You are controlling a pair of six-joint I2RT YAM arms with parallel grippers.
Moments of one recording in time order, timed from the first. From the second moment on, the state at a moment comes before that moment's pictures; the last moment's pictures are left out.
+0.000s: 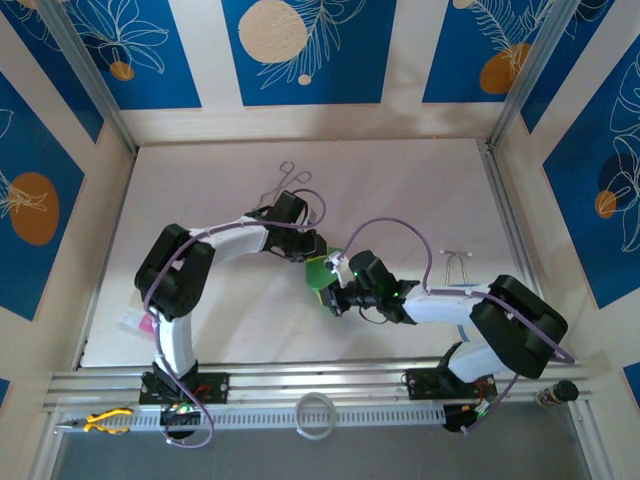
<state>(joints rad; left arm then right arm) -0.60 1.92 1.21 -0.33 0.46 -0.70 0.82 1.42 0.48 0.26 -0.31 0.37</state>
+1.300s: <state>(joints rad) -0.60 1.96 1.17 -0.31 0.45 -0.67 0.65 1.53 0.53 0.20 -0.40 0.37</state>
